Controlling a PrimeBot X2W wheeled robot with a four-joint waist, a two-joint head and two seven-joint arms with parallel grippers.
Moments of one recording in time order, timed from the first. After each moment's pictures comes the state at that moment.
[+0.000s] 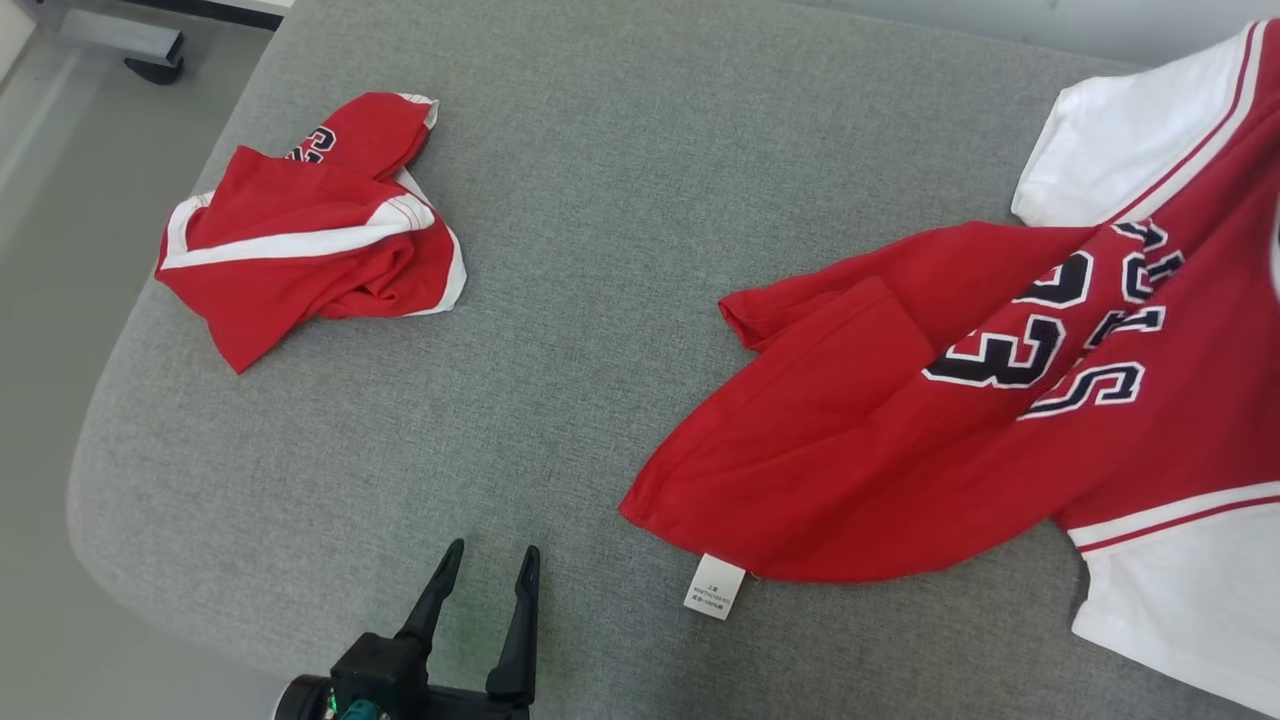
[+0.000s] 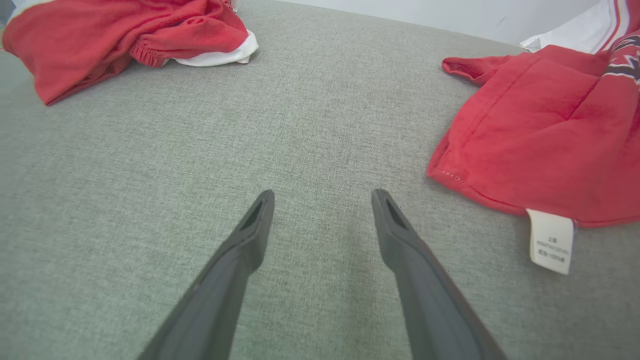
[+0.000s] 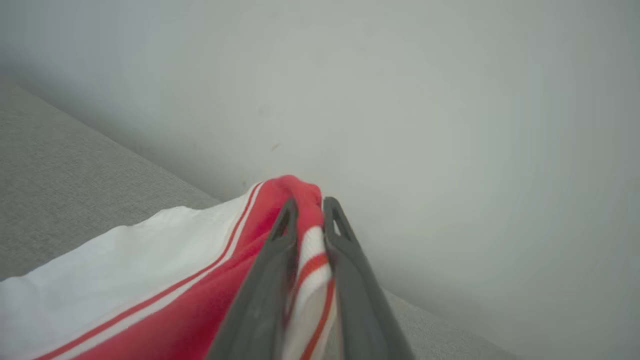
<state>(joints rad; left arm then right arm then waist) -0.11 0.05 -0.27 0.29 -0.27 -0.06 -0.26 -1.23 -0.62 0.44 1.27 0.12 0.13 -0.24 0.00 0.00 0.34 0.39</state>
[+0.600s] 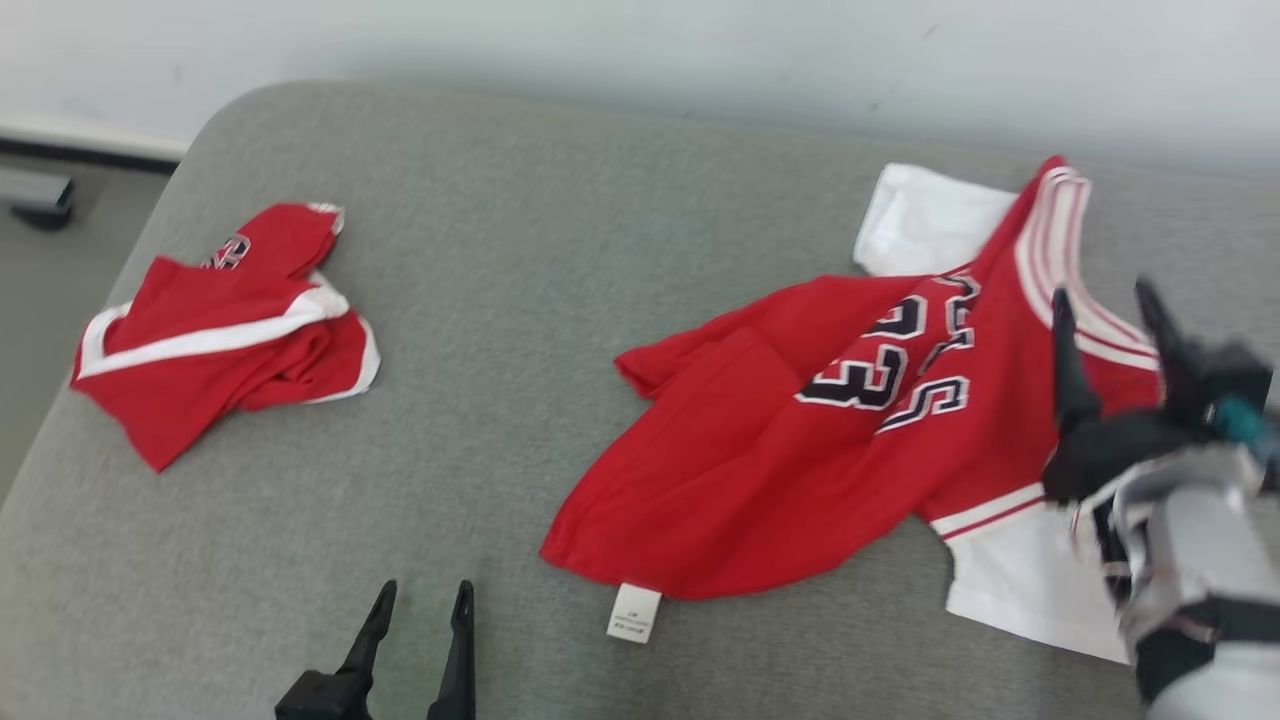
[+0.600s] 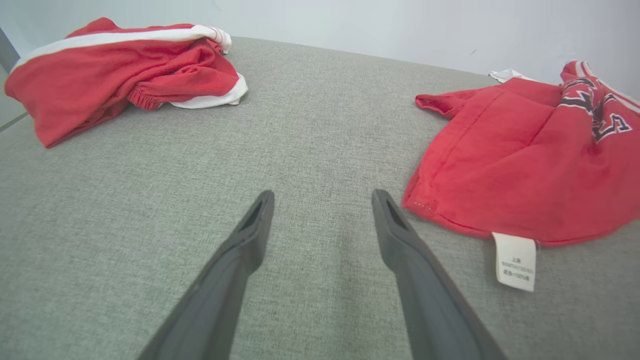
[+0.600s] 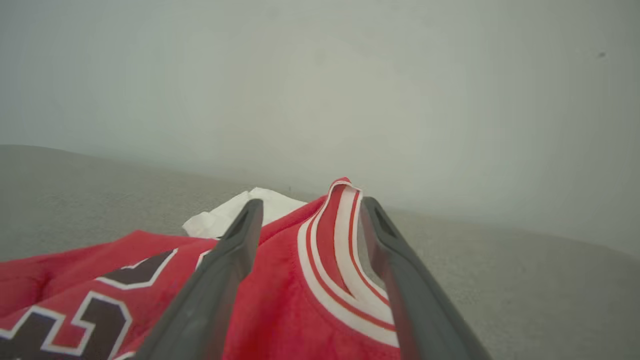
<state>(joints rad) -0.06 0.05 -0.15 0.31 -0.22 -0.07 -0.26 -0.59 -0.28 -0.11 0.69 0.01 0.13 -0.26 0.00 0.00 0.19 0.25</state>
